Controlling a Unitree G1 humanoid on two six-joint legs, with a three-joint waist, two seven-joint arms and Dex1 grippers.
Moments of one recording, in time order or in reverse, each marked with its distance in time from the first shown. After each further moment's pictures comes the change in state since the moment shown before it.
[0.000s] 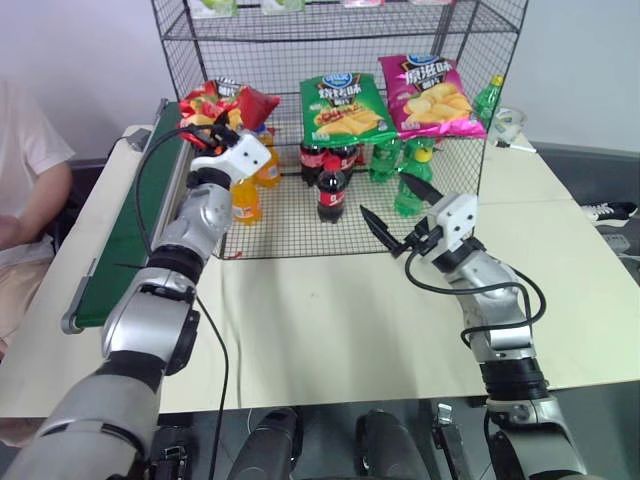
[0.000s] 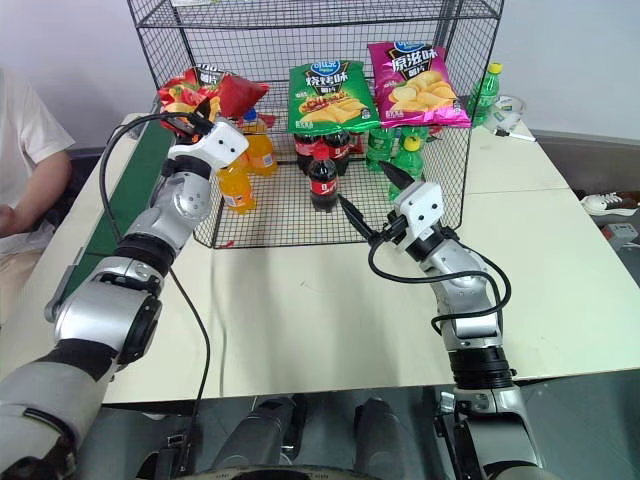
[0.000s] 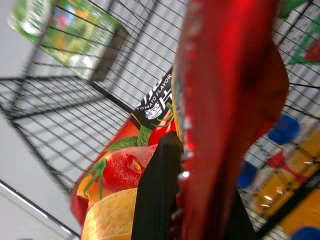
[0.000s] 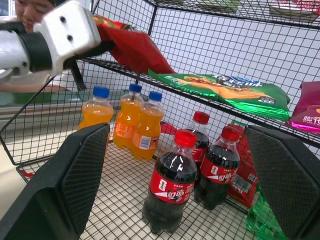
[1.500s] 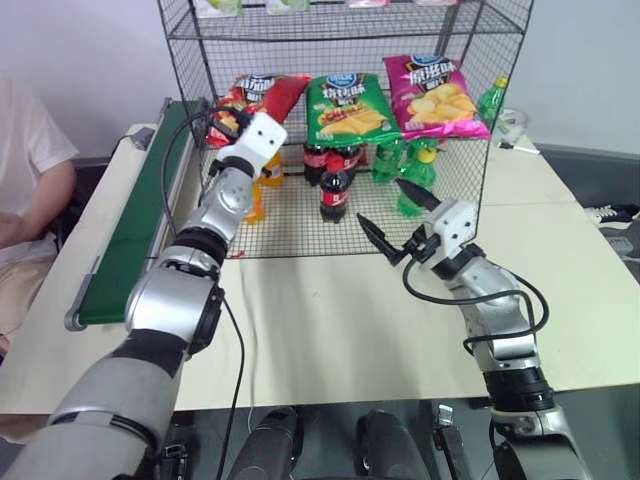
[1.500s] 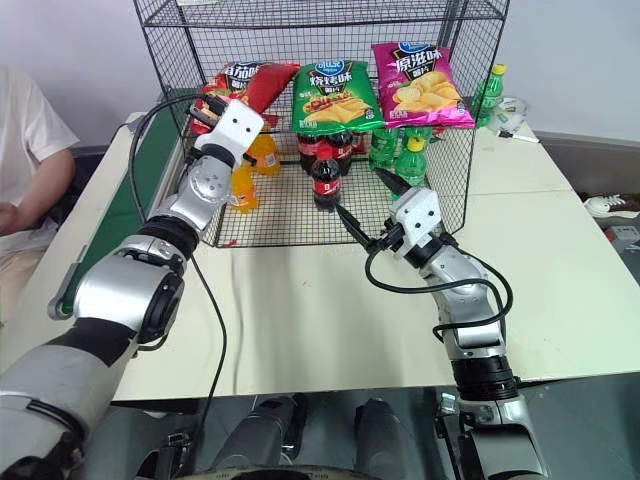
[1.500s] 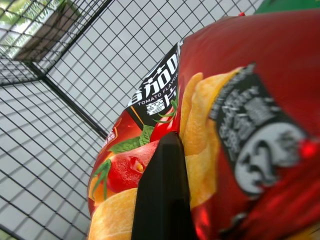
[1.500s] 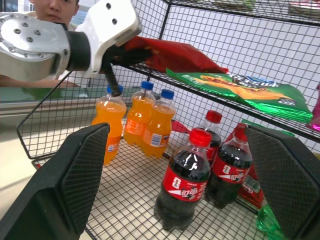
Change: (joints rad) left arm -0.121 -0.073 0.039 0.121 -0.216 -0.049 -0.188; right arm 0.037 -0.011 0.031 -0.065 -0.003 0.030 -0.009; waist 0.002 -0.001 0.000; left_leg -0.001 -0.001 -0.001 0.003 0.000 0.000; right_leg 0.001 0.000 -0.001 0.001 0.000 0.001
